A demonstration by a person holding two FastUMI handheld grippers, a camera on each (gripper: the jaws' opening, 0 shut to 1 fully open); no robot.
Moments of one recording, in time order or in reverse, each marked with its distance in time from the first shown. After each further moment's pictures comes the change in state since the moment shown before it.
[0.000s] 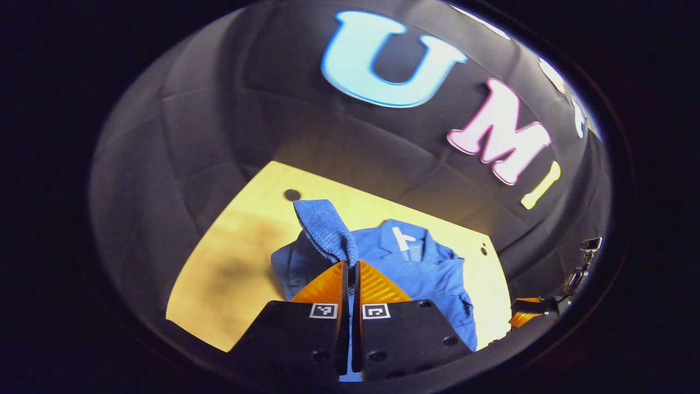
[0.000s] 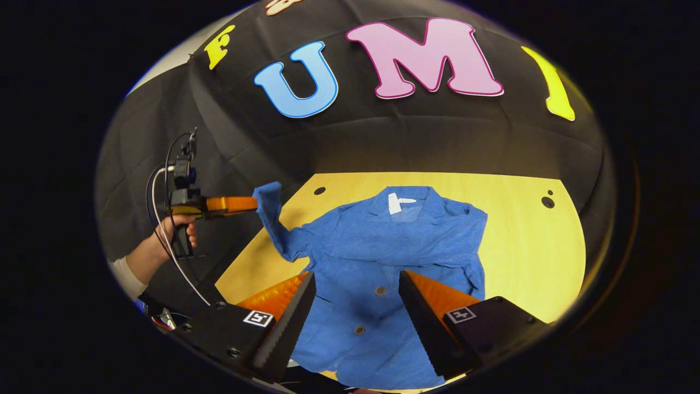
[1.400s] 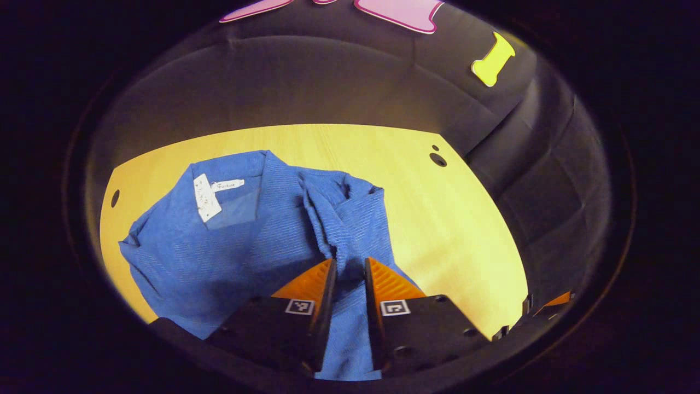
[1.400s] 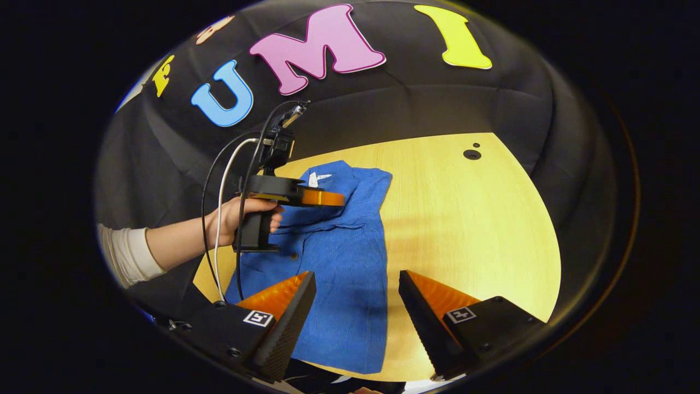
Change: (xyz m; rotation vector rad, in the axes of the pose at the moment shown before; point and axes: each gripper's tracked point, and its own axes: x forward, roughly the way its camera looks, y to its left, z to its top) left arm 0.246 -0.290 -0.110 0.279 0.364 -0.204; right arm -0.075 -0.175 -0.064 0.183 0.068 -0.158
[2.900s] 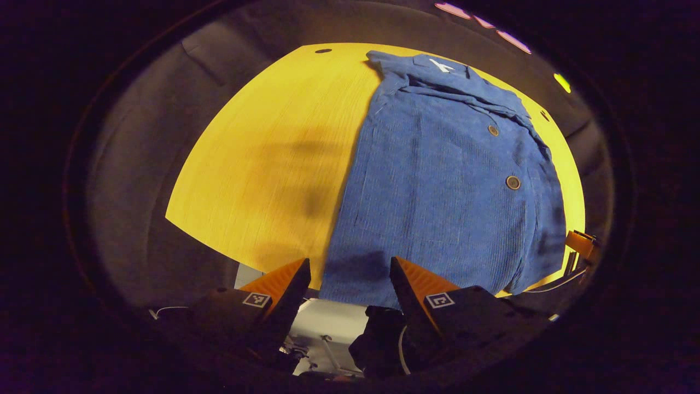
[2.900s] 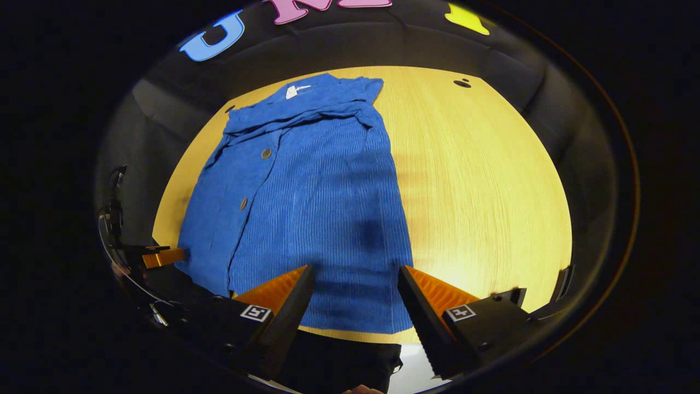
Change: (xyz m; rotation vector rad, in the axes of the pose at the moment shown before) left arm -0.227 0.152 -0.410 -0.431 0.297 0.481; right arm 0.020 0.018 -0.188 -0.029 0.335 -0.234
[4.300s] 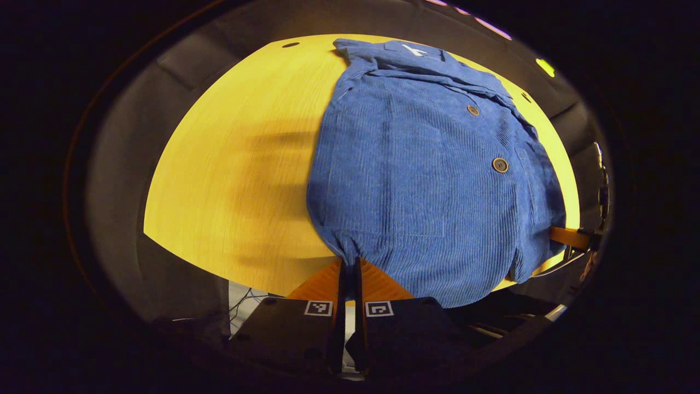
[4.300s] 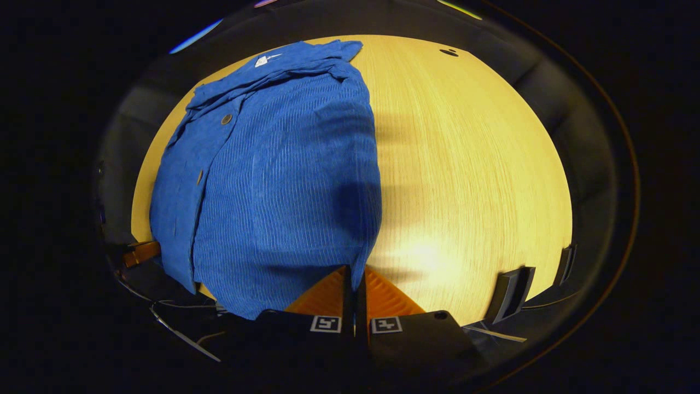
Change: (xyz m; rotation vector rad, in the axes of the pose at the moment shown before) left arm 0.015 -0.025 0.005 0.117 0.010 -0.093; right arm 0.028 -0.017 -0.035 0.055 0.160 -0.094
